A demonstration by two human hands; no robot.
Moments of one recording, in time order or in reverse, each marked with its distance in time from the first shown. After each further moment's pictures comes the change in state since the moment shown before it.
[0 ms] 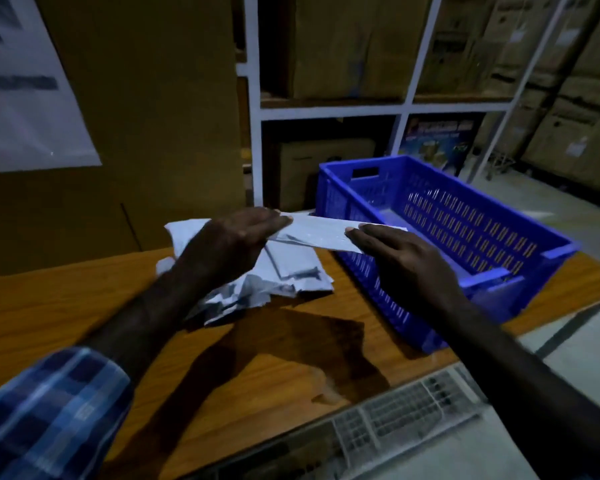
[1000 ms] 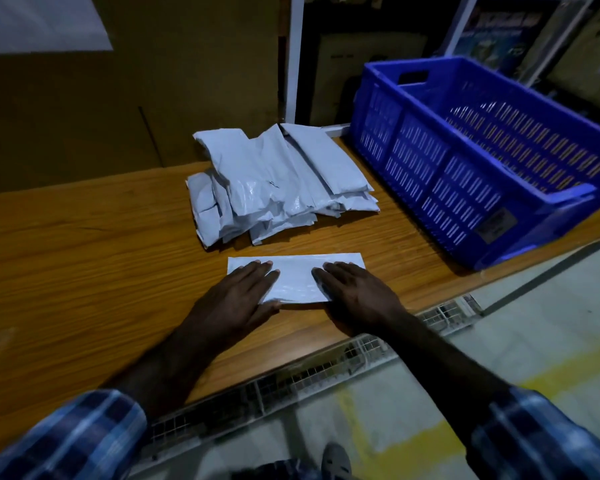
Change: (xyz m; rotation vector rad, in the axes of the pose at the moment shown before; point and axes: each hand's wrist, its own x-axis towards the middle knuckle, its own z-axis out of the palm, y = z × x) left_hand -0.234 0.015 0.047 -0.183 -0.555 -0.298; right_hand -0.077 -0.153 0.148 0.162 -0.733 0.103
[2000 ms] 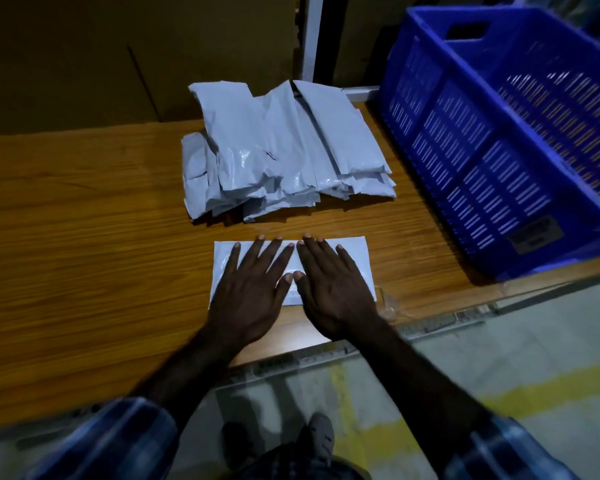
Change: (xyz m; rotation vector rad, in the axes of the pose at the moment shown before) left_hand 0.037 0.056 0.034 0.035 -0.087 -0.372; right_hand 0.019 -0.010 0.031 0.142 0.071 0.095
